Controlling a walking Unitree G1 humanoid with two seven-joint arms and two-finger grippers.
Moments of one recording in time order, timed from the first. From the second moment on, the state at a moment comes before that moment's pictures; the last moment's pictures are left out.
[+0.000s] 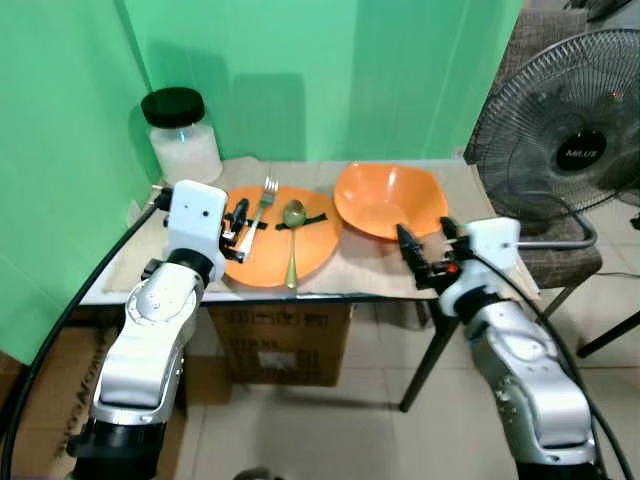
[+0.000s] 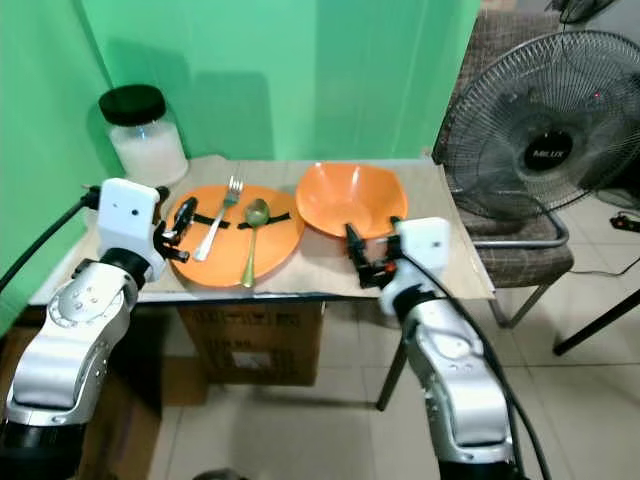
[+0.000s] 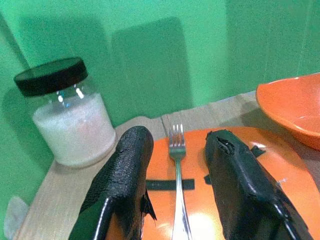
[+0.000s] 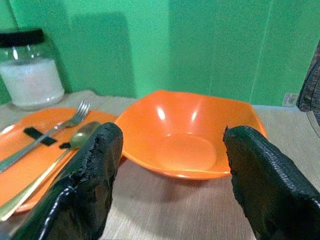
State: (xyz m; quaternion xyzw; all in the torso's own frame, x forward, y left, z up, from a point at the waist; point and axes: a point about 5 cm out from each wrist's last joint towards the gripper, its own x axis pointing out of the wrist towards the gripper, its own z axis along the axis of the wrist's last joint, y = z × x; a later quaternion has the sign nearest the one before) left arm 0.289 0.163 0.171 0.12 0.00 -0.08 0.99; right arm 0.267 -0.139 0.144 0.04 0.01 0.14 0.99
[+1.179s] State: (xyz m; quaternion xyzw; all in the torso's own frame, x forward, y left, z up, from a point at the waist) left arm 0.287 0.159 0.170 0.11 -0.02 -0.09 0.99; right arm 0.273 -0.145 0.141 0.06 0.03 0.13 0.99
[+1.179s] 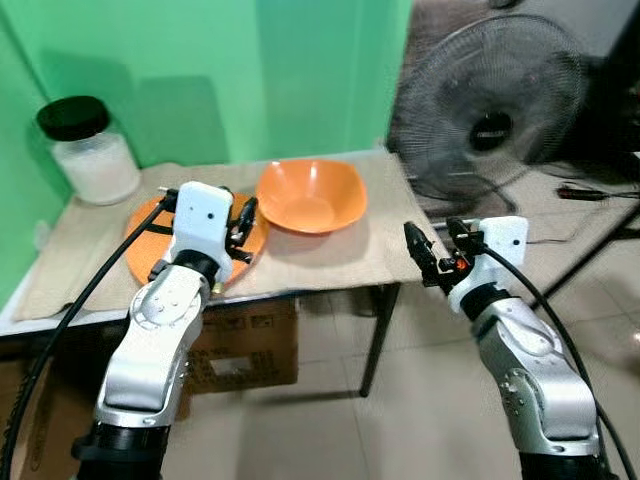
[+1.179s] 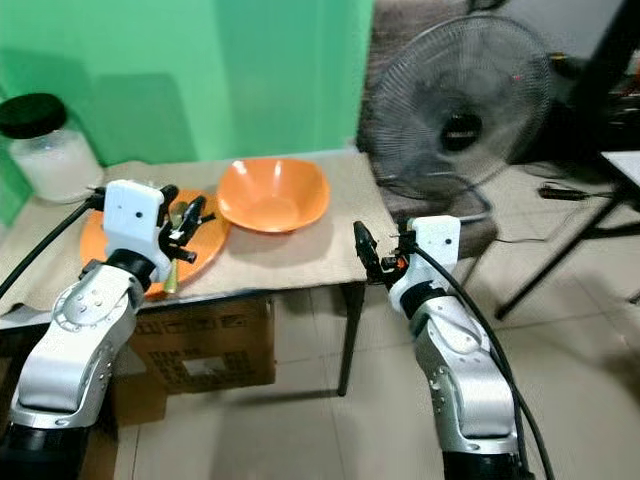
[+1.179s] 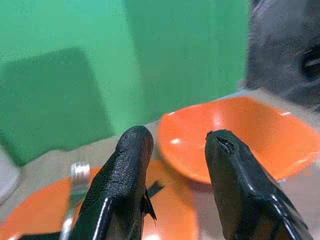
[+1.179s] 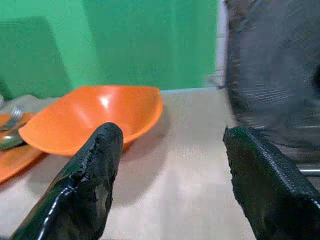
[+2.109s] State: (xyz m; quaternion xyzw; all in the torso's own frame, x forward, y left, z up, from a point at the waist) left arm 0.288 0.156 0.172 0.10 -0.02 -0.10 0.99; right arm 0.281 -0.145 0.139 0.03 0.03 0.14 0.99
